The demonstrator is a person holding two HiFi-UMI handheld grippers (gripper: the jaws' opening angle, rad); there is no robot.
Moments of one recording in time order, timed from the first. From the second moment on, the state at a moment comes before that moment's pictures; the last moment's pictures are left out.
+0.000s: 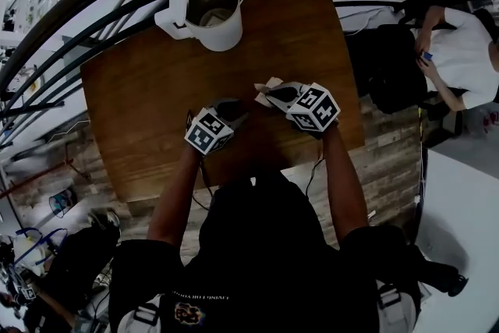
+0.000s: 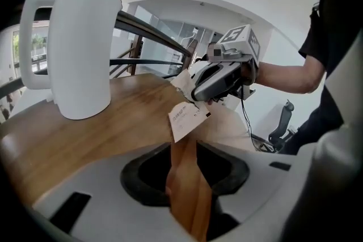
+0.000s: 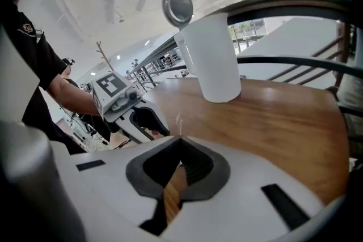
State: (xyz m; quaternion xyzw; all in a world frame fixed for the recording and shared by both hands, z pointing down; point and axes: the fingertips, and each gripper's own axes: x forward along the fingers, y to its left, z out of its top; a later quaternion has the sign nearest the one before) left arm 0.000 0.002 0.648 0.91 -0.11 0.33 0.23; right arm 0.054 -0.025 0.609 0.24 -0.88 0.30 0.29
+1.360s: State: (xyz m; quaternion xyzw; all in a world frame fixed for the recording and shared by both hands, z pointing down) left arm 0.026 -0.038 0.600 0.92 -0.18 0.35 -0.02; right arm 0.032 -0.051 0.532 0.23 -0.91 0.23 0.27
